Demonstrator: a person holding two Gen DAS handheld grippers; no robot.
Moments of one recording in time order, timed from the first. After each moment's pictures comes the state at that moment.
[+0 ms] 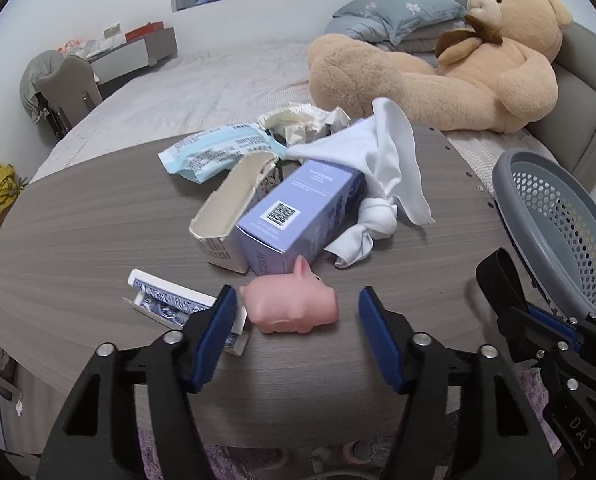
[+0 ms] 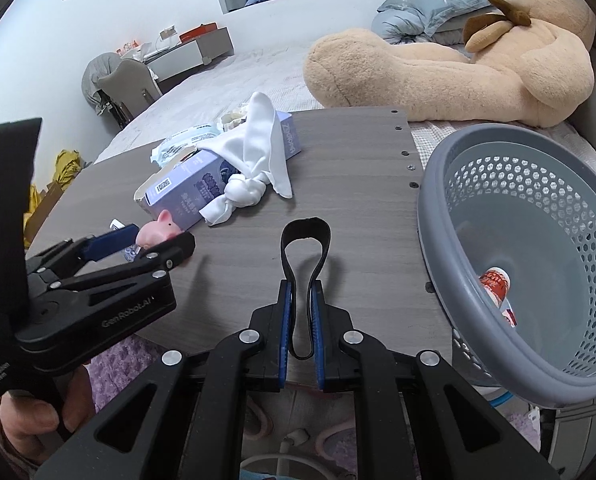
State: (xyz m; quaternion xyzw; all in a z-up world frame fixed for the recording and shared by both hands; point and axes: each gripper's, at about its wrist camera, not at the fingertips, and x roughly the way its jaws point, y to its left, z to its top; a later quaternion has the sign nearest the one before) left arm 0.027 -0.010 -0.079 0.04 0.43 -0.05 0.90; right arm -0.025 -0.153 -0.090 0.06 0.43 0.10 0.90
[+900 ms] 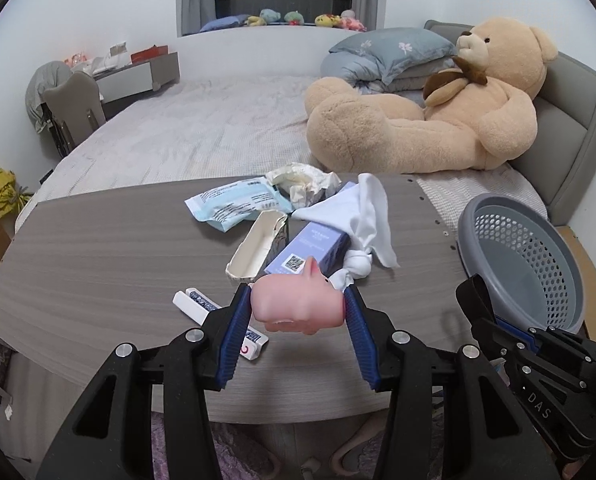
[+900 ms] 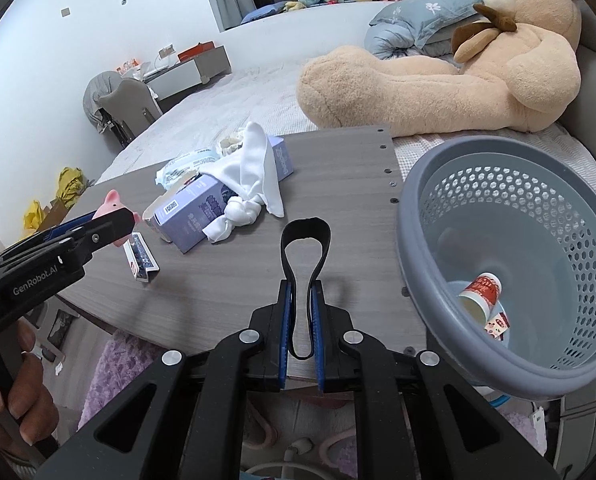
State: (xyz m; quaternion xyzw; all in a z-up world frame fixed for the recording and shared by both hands) left arm -0.004 0.006 -0.018 0.02 0.37 -0.07 0.93; right arm -0.044 -0.171 -0.072 0.08 0.40 0.10 0.91
